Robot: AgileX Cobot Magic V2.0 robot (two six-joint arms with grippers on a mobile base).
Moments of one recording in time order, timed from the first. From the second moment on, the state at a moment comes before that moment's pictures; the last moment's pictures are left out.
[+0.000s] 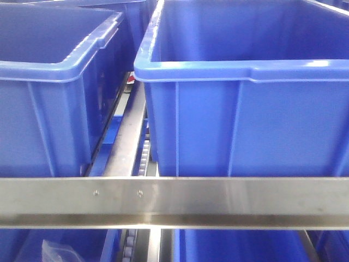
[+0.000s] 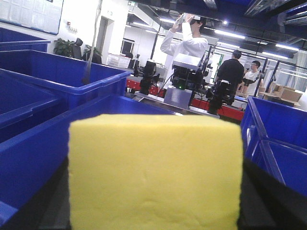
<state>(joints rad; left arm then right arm) -0.03 -0.01 0.00 0.23 0.13 -0.20 0.27 0.19 -0.35 0.18 0.03 -0.39</state>
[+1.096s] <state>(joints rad) -0.03 -0.01 0.00 0.23 0.13 -0.20 0.27 0.19 -0.35 0.18 0.03 -0.39</state>
